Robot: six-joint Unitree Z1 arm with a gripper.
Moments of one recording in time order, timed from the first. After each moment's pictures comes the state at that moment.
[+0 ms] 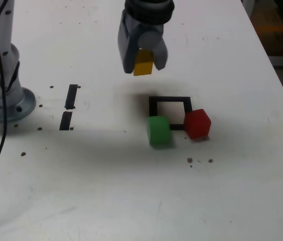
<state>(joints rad) 0.00 1.87 -1.46 1.33 0.11 -0.13</state>
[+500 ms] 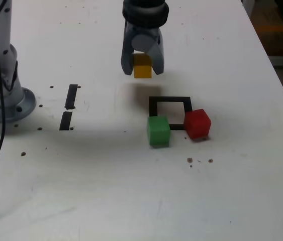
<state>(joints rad) 0.10 1.85 -1.30 1.10 0.10 0.18</state>
